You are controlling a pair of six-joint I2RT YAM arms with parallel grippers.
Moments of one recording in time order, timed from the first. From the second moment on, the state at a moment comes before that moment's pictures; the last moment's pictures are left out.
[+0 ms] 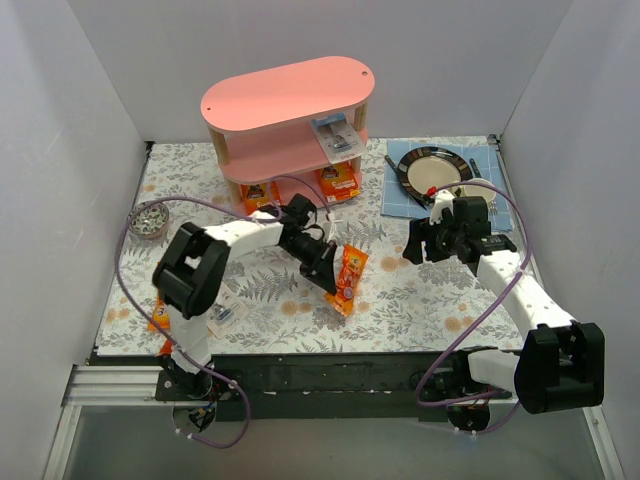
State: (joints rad) left arm -0.63 1.95 1.27 -0.62 0.96 -0.07; right arm 0.16 1.19 0.79 -0.42 -0.36 -0.03
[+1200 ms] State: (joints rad) left arm 0.00 1.22 1.00 -0.84 1.05 0.17; right arm 0.16 1.34 0.88 -0.42 -0.39 -0.08
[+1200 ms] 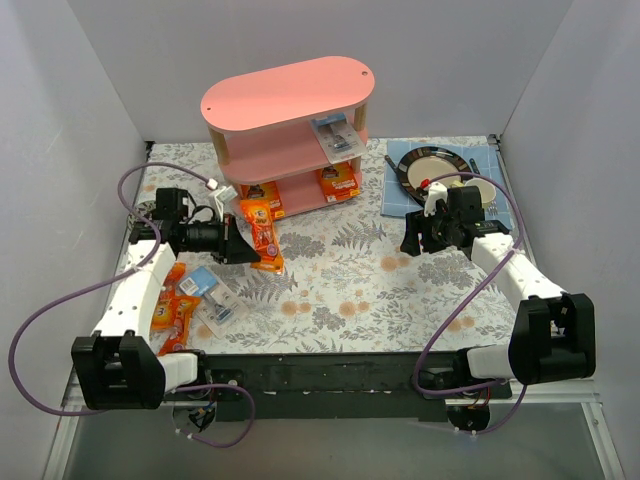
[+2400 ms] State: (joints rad) left arm 0.12 1.87 2.03 -0.11 1.45 -0.64; right arm 0.16 1.39 0.87 -0.39 -0.39 -0.09
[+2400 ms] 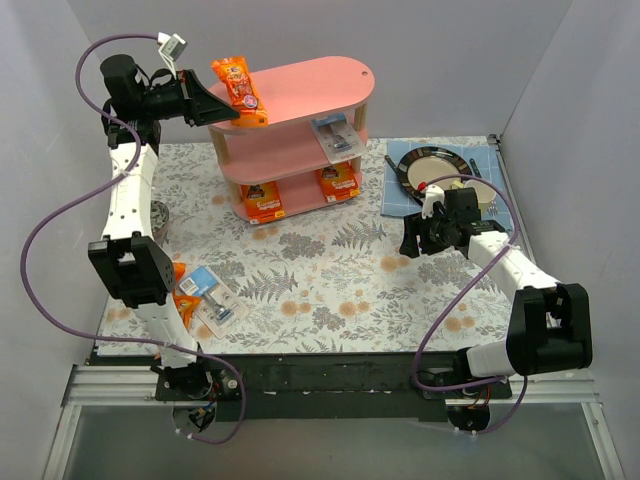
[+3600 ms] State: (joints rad) left arm 0.41 1.75 1.71 0.02 1.49 -0.82; right arm 0.16 1.40 0.87 -0.38 -0.39 -0.11
